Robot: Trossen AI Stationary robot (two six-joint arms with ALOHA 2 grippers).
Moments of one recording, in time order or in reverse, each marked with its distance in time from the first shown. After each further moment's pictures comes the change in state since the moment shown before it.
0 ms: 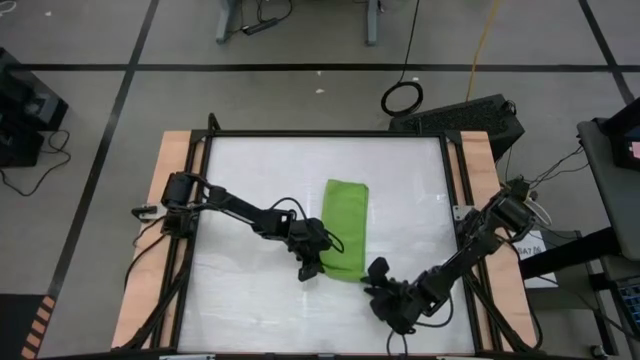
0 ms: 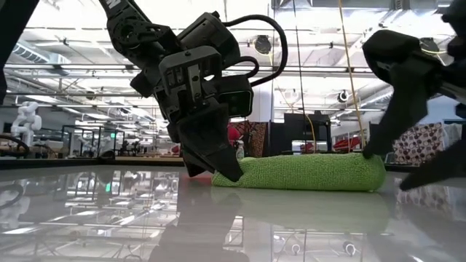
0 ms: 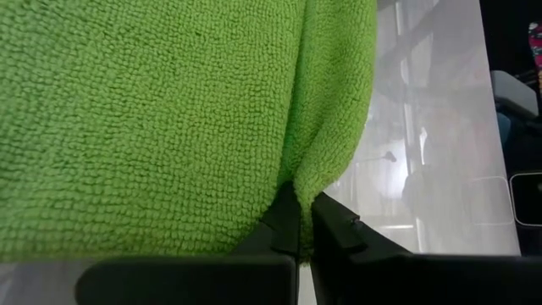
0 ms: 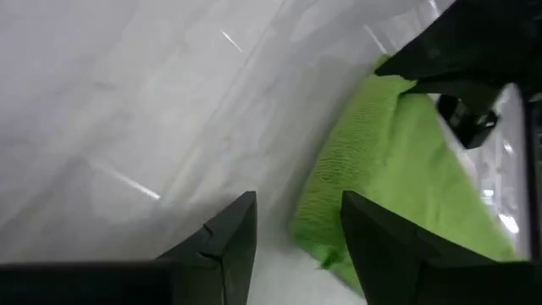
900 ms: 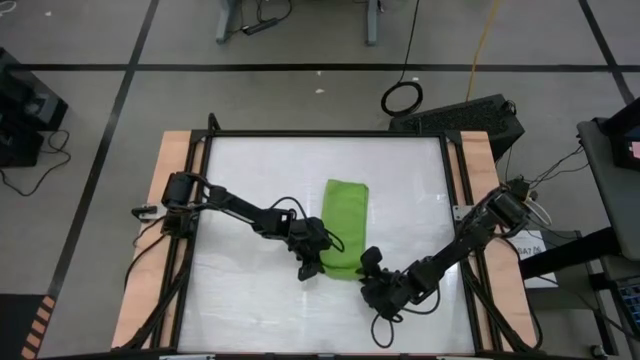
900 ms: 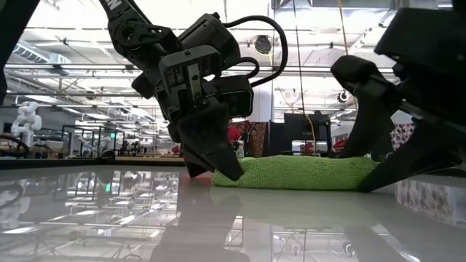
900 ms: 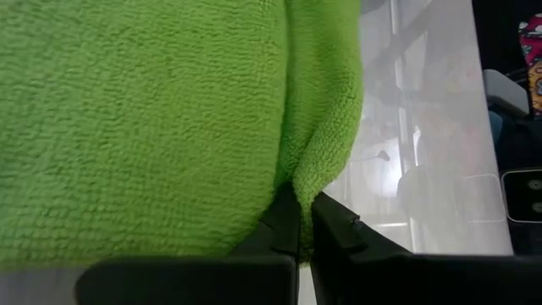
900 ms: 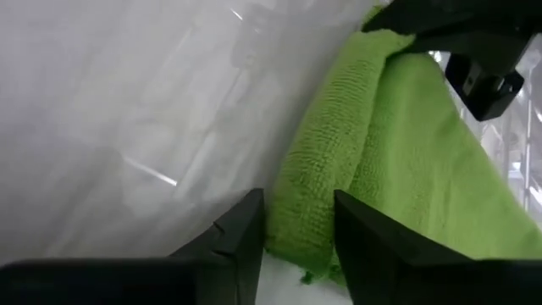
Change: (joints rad) left arm 0.000 0.001 -0.001 0.023 0.029 -0.001; right arm -0.119 0.001 0.000 -0.011 -0.101 0.006
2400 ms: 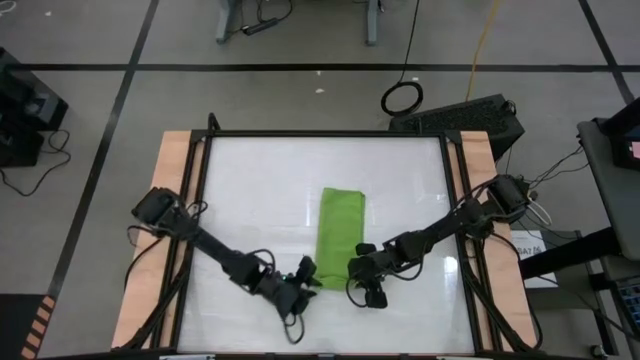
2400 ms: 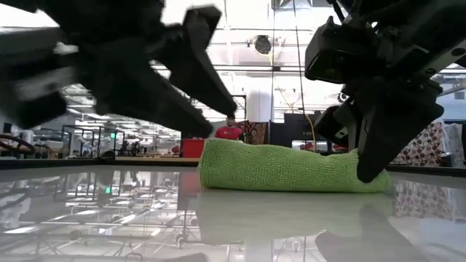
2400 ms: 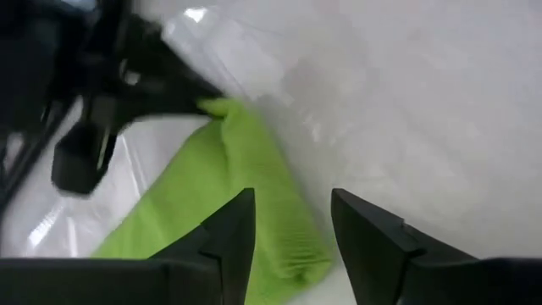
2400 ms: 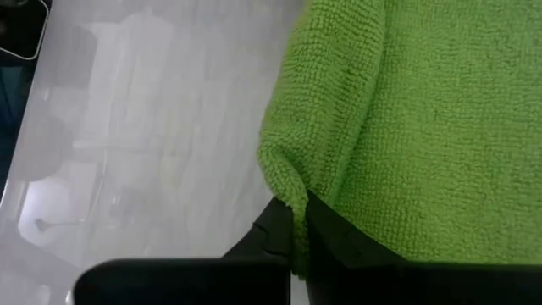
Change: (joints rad) left arm -0.449 -0.110 0.015 -0.028 -0.858 0.934; right arm -0.250 -0.079 -0.002 0.077 -0.742 0.490
